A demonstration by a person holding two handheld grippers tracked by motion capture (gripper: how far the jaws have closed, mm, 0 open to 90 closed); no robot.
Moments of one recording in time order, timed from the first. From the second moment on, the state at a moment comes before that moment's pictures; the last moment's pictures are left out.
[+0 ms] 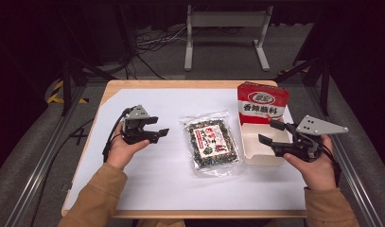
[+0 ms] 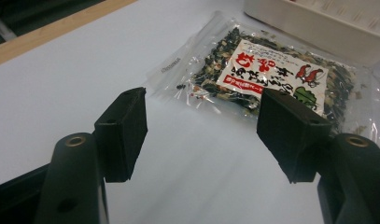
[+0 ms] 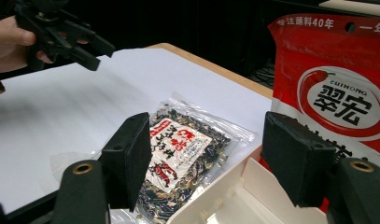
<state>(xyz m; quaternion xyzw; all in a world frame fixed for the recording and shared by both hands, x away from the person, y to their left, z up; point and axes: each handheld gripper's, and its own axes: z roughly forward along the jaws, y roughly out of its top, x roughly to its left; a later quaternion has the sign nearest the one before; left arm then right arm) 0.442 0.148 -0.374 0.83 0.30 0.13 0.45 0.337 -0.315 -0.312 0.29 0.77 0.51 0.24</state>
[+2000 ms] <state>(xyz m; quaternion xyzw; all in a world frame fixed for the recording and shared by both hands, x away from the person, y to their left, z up) 0.518 0.080 -0.437 0.80 0.46 -0.06 0.38 0.312 -0.300 -0.332 0.24 0.79 0.51 0.21</state>
